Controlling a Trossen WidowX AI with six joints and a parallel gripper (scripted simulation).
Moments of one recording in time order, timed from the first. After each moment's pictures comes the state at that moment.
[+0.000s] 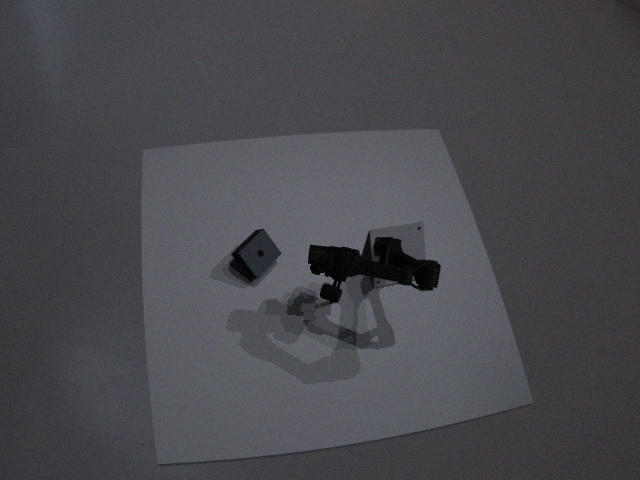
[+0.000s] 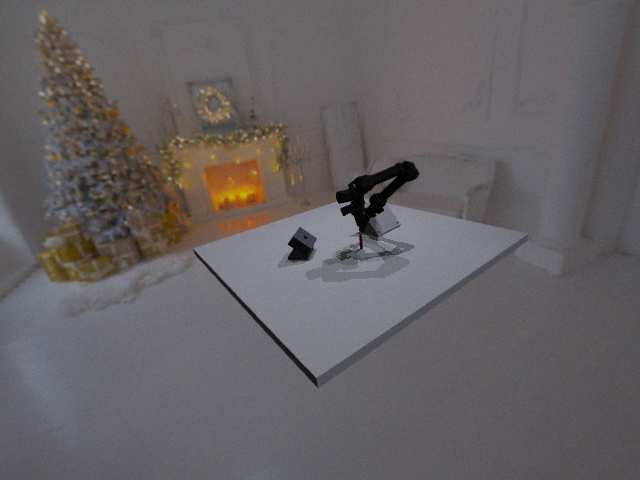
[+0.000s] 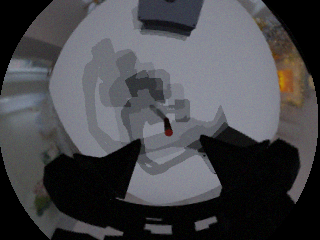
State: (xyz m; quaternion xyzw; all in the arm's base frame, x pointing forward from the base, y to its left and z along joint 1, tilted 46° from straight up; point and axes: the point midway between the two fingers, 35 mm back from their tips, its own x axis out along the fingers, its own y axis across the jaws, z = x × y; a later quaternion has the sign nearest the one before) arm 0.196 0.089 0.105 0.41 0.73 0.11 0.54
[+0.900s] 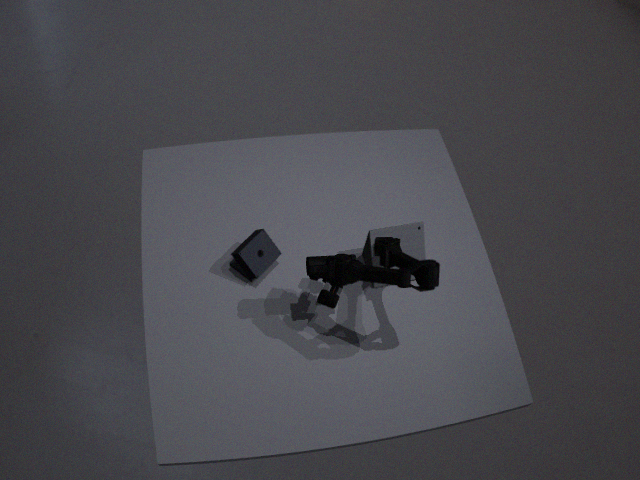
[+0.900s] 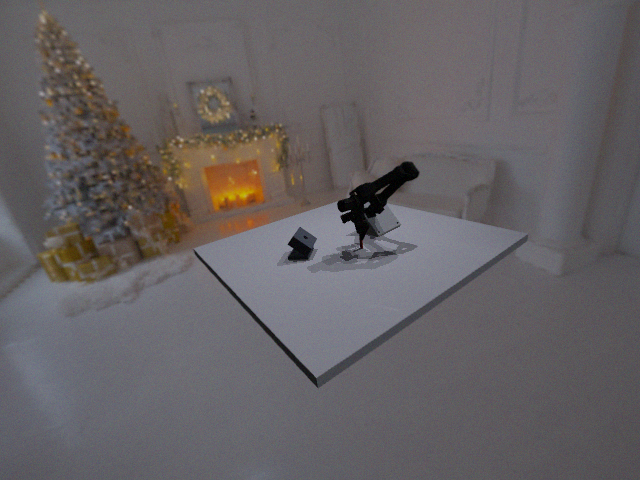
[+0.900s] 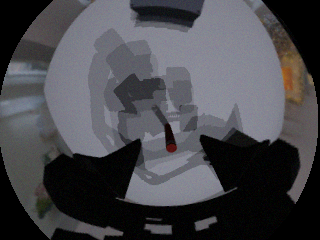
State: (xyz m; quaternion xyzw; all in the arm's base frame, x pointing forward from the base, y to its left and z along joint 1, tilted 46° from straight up) arm 0.195 0.116 0.077 0.41 0.73 0.10 0.53
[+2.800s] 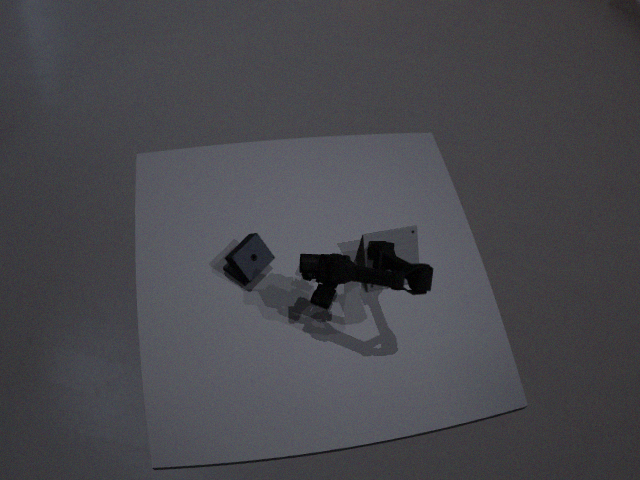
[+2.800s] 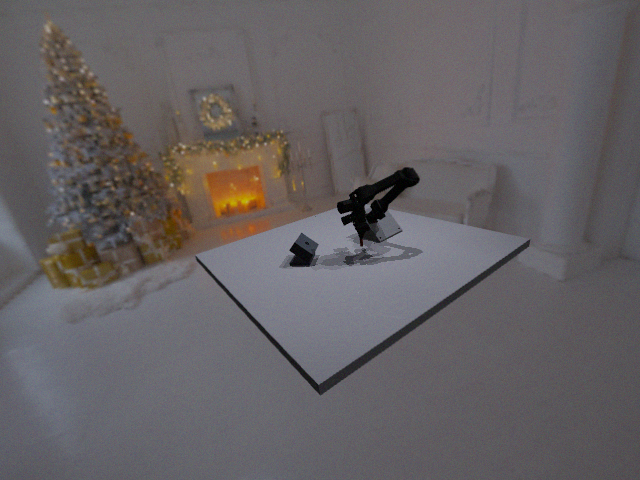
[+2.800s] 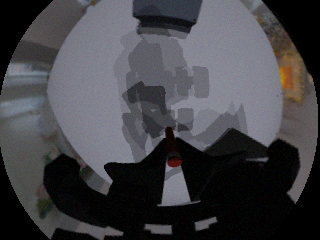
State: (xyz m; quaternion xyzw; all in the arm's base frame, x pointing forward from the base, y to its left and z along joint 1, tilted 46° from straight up) arm 0.199 0.100 0.091 0.41 0.73 0.10 0.53
